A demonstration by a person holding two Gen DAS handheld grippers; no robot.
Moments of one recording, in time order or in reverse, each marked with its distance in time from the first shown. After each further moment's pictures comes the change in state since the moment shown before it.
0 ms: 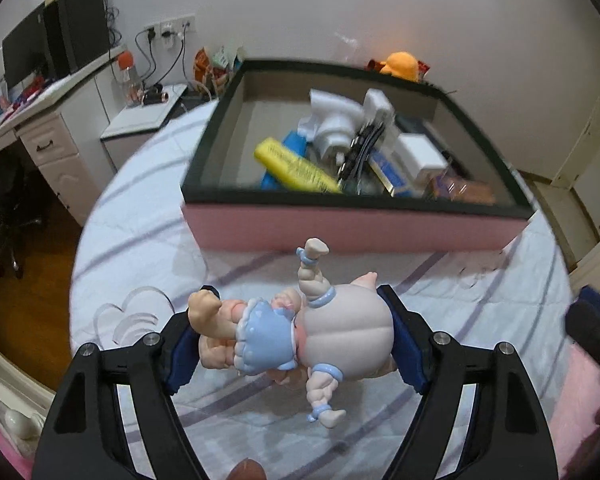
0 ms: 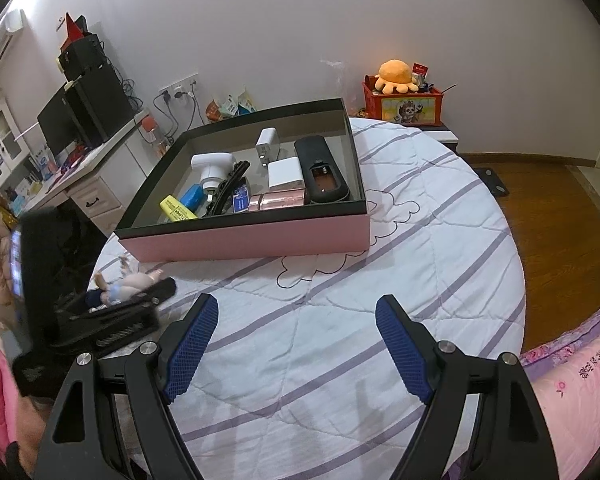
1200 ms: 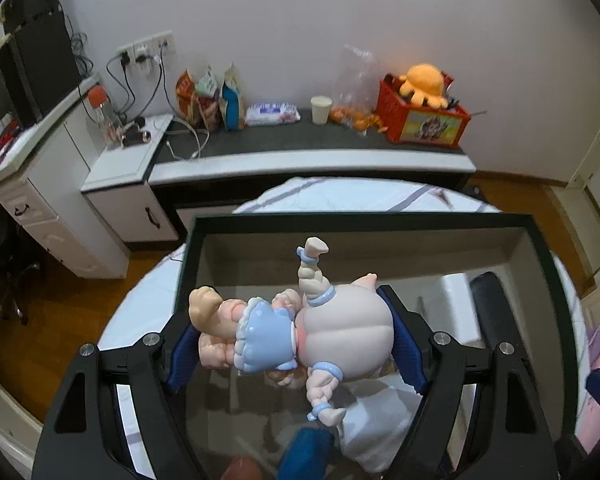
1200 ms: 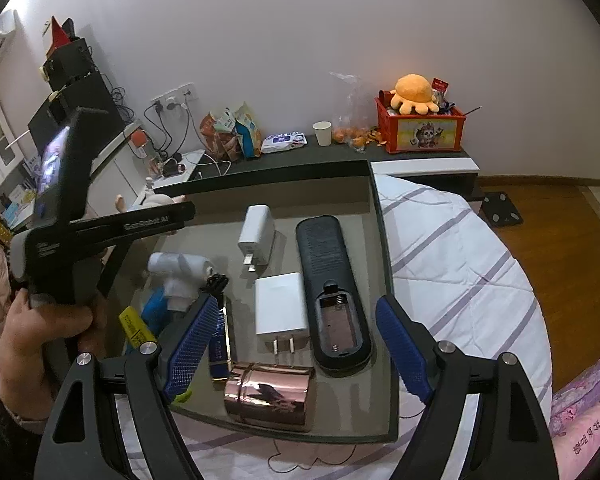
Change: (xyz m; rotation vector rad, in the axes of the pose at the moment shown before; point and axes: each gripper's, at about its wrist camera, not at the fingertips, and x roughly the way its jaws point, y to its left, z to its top) left arm 0.136 0.000 0.202 0.043 0.043 0.050; right arm 0.097 -0.001 0.120 -0.026 -0.007 0.004
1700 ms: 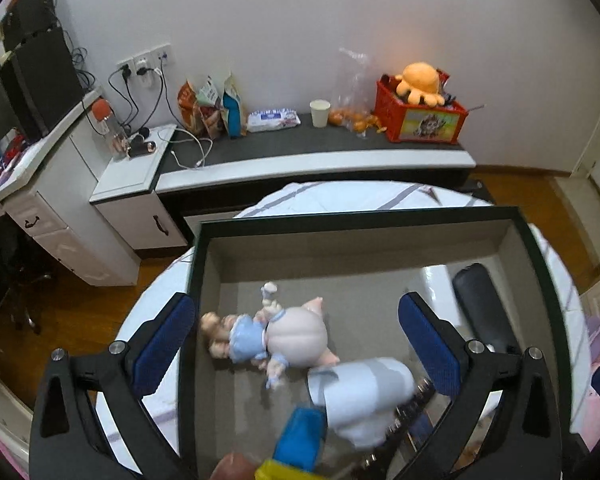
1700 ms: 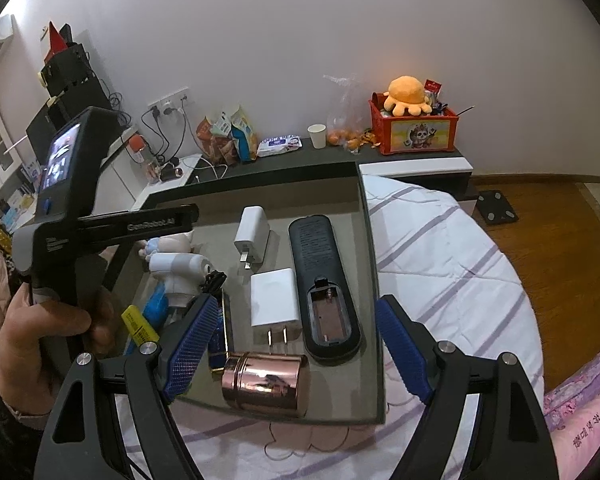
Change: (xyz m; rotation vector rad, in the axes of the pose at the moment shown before) left arm -0.038 -0.008 -0.004 0.037 -0.041 0.027; right arm -0.021 -0.003 -0.005 0.013 -0.018 -0.009
